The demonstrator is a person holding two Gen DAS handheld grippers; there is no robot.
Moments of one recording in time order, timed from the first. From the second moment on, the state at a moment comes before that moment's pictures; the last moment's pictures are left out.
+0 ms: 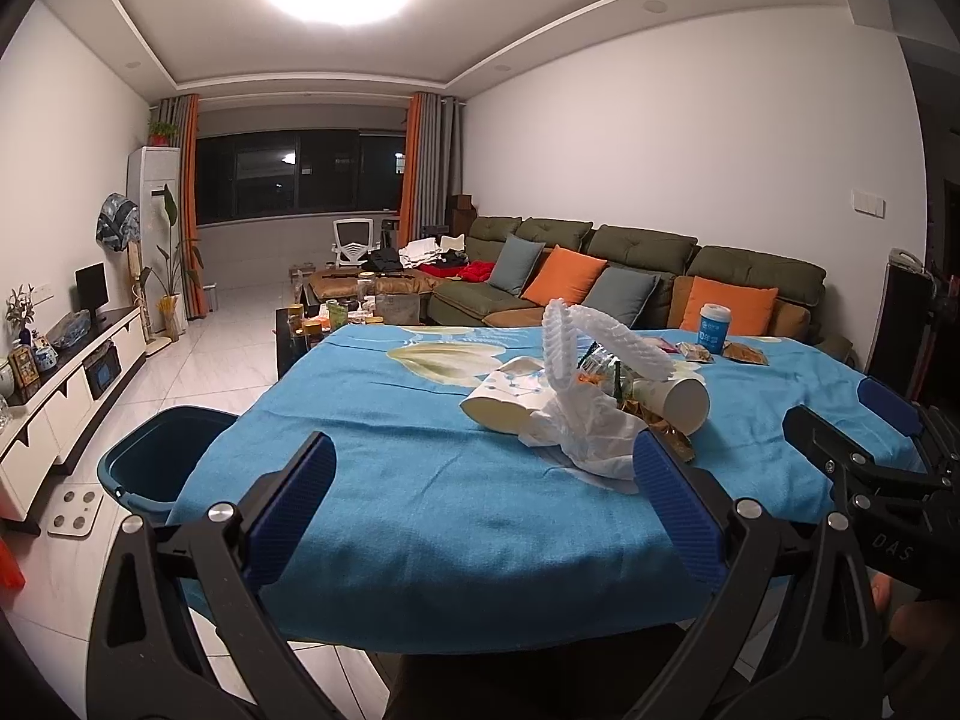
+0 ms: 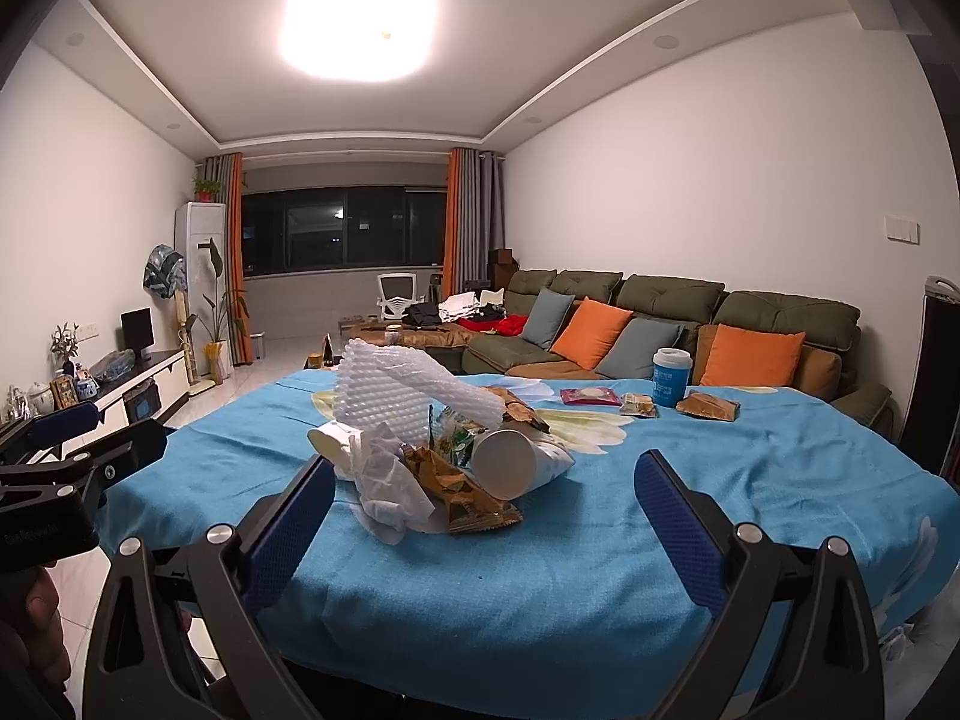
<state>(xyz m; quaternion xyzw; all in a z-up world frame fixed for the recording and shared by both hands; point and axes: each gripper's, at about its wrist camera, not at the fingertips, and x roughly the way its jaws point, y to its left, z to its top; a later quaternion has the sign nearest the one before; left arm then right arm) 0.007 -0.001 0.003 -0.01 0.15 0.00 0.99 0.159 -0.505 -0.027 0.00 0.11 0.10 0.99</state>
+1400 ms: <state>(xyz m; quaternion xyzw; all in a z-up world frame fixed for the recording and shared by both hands) -0.016 -0.004 0.012 -0.01 0.12 0.00 0.99 0.134 -0.514 -0.014 0.00 0.09 0.09 0.99</state>
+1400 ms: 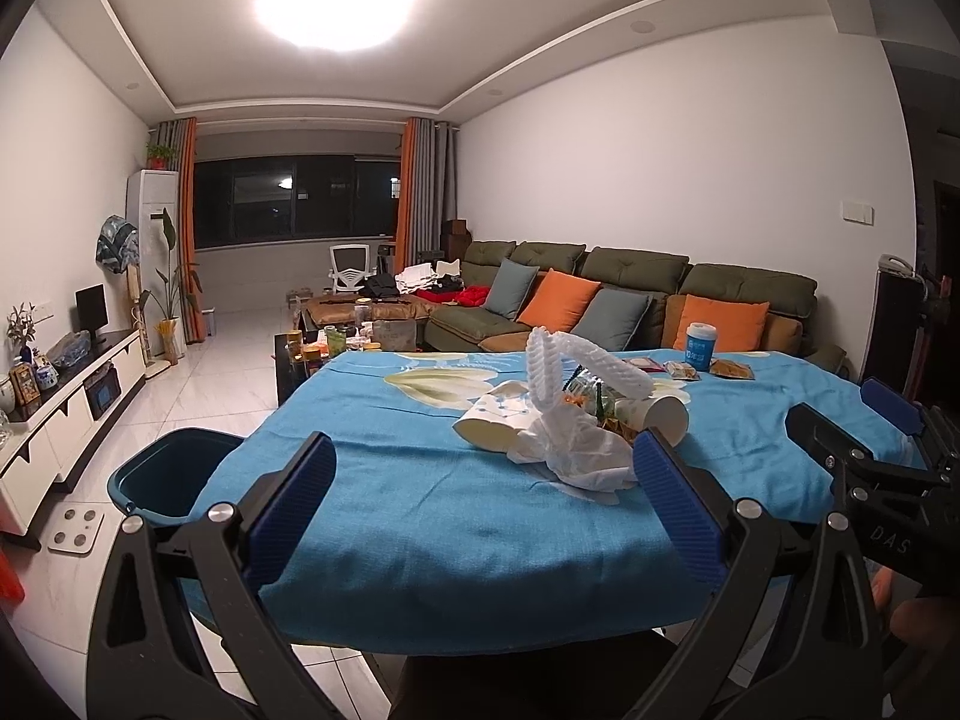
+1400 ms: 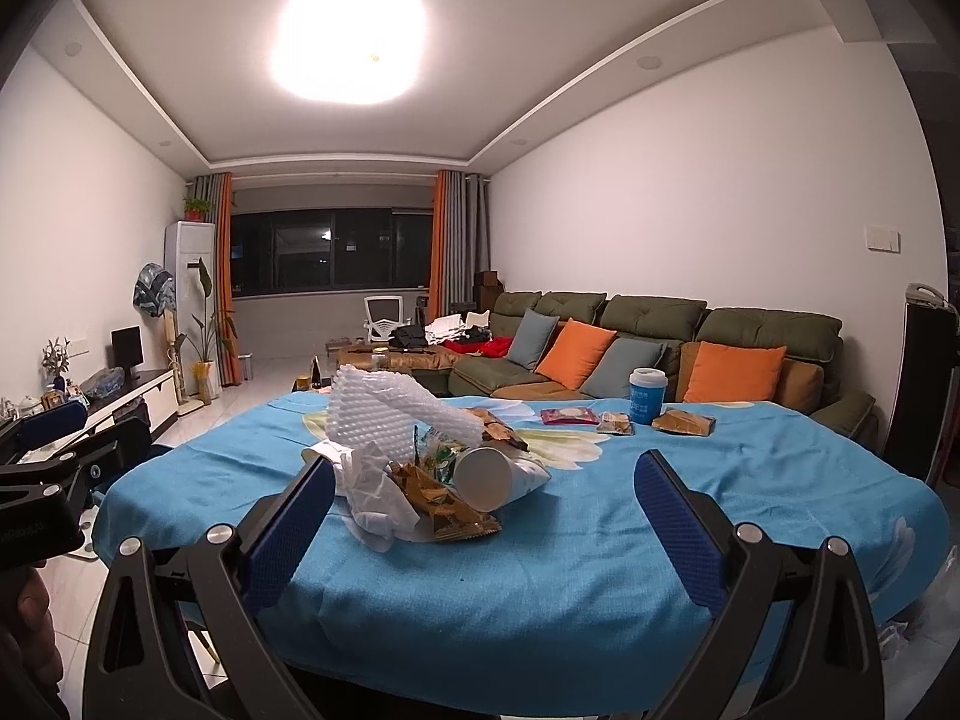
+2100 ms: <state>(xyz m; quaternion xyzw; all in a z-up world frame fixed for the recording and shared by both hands) 0.060 -0.006 0.018 -0.01 0.16 -0.04 0.99 0.205 -0.505 -0.001 -0.06 0.12 0.13 0.98</state>
